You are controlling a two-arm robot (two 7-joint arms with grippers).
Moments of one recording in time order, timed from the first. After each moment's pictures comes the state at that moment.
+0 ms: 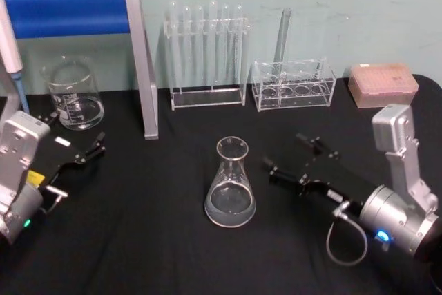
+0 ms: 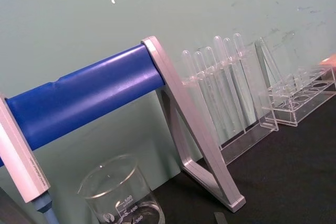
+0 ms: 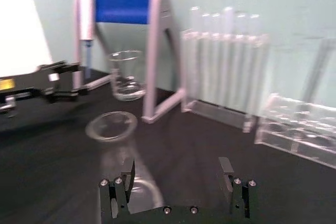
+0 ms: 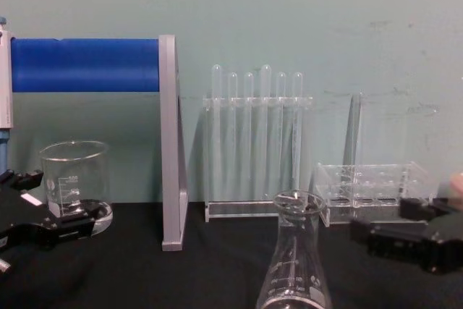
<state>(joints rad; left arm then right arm) -0.20 0.60 0.45 -1.41 -0.25 -0.12 0.03 0.04 0.49 -0.32 -1.64 0.46 0.05 0.39</state>
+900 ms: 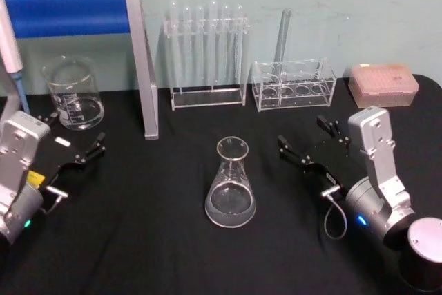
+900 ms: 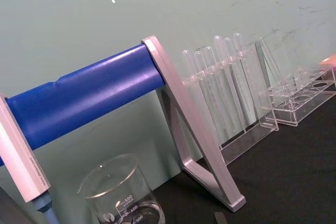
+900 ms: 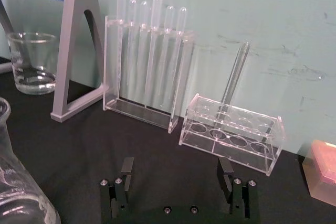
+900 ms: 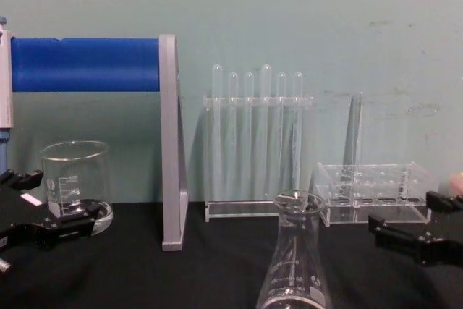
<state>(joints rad) -0.20 0.60 0.45 -1.41 -0.25 -0.12 0.03 0.13 0.33 -0.30 -1.41 0.18 -0.10 0.15</state>
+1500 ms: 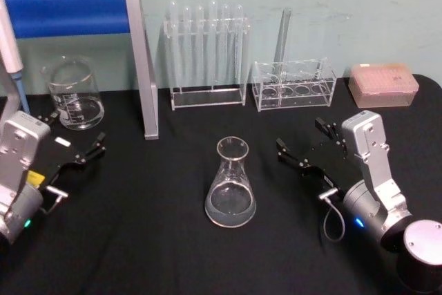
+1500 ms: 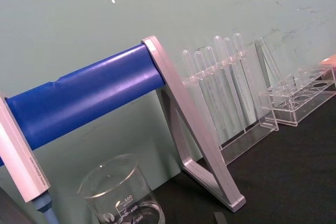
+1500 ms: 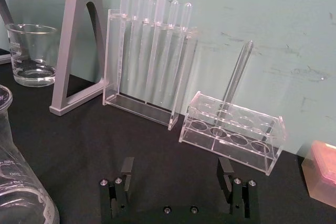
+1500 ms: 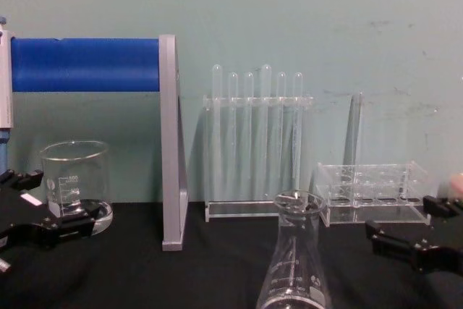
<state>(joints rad) -0.20 0.60 0.45 -1.41 -0.25 -0.12 0.03 0.14 0.32 -0.31 -1.39 0.13 -0.11 0.14</state>
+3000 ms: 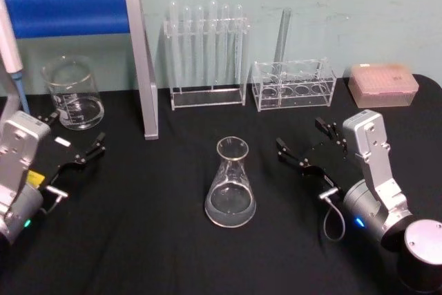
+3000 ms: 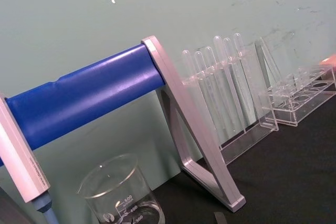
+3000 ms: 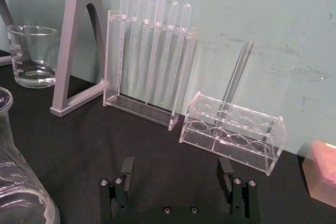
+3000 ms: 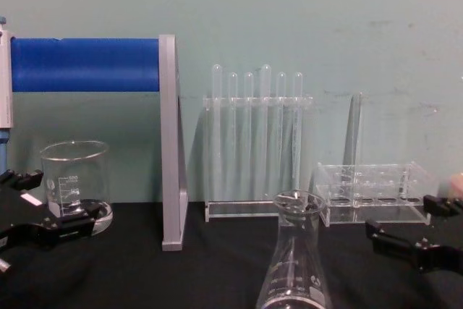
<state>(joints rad) -0.20 0.60 0.45 -1.41 -0.25 -0.12 0.03 0.14 0.32 -0.31 -1.40 0.14 -0.11 0.14</state>
